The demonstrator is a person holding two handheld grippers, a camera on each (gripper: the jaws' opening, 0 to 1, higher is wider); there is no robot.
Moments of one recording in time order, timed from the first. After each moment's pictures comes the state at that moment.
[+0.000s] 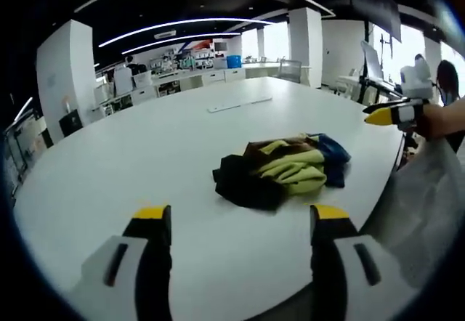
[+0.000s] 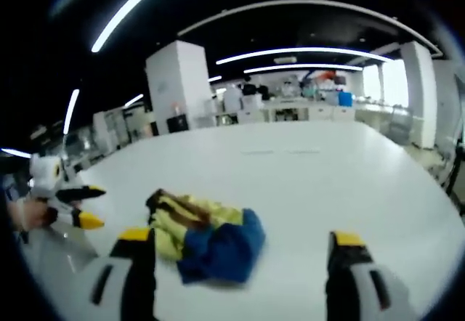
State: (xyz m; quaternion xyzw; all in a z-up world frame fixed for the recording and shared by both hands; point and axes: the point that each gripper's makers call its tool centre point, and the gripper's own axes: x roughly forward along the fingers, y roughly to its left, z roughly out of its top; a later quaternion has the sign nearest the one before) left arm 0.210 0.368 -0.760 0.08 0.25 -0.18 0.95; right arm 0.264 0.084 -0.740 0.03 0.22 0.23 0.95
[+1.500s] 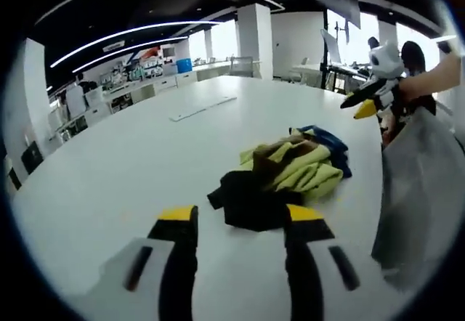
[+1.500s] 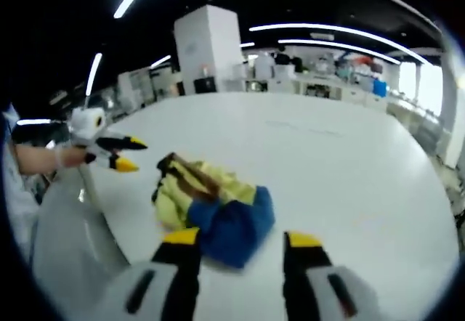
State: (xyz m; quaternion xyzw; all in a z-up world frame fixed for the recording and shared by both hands) left arm 0.284 0.368 -0.780 0.12 0.24 -0.33 0.91; right arm 0.270 0.098 -0.772 -0.05 0.32 0.33 0.89
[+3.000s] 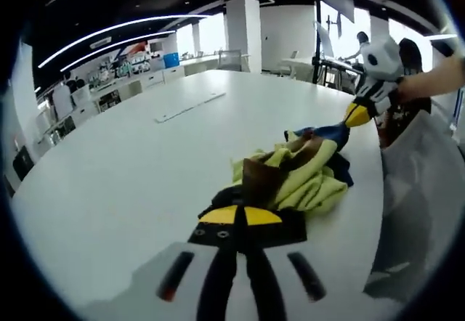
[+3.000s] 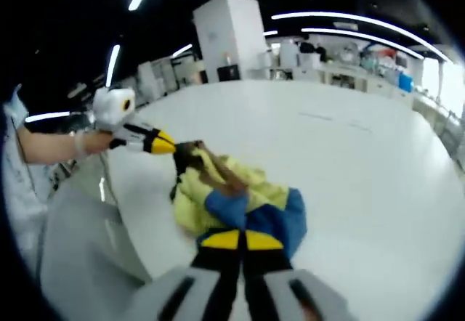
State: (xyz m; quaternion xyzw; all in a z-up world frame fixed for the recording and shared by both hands) left arm 0.306 0.346 -0.757 0.11 0.25 -0.35 0.89; right arm 0.276 0.123 -0.758 -0.02 0.33 0.38 0.87
